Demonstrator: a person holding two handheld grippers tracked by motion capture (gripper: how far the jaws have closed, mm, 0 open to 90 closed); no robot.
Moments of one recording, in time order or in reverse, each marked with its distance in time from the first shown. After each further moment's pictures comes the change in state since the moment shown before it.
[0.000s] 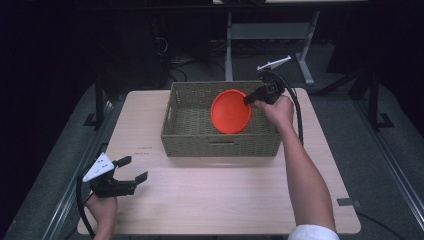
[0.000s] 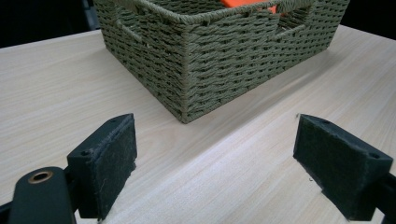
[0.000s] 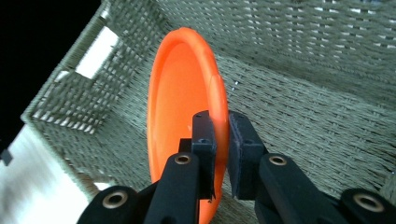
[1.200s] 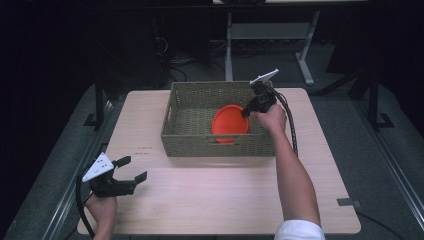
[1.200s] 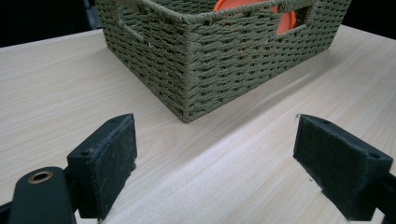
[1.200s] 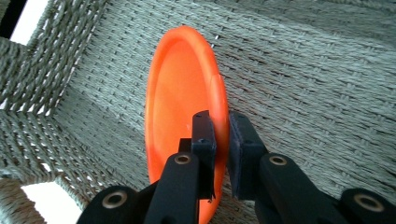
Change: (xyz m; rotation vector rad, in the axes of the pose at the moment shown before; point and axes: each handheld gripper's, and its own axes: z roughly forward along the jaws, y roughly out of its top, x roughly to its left) left arm 0.001 0.000 -0.001 0.001 0.003 -0.002; right arm -0.022 -0.011 0.052 0.160 -0.038 0.063
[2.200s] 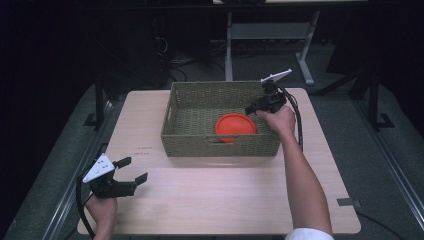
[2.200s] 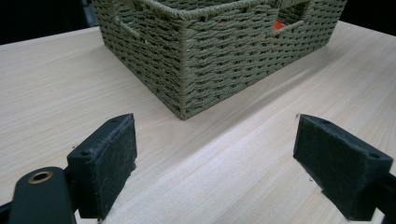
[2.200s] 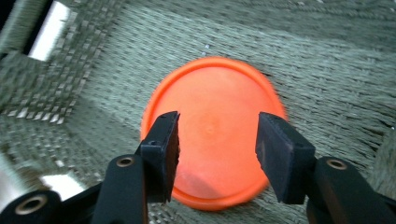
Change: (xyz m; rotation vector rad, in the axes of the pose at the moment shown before) left arm -0.002 0.000 0.000 0.009 -0.005 0.004; right arm -0.012 -0.015 -0.026 -0.086 0.032 0.037
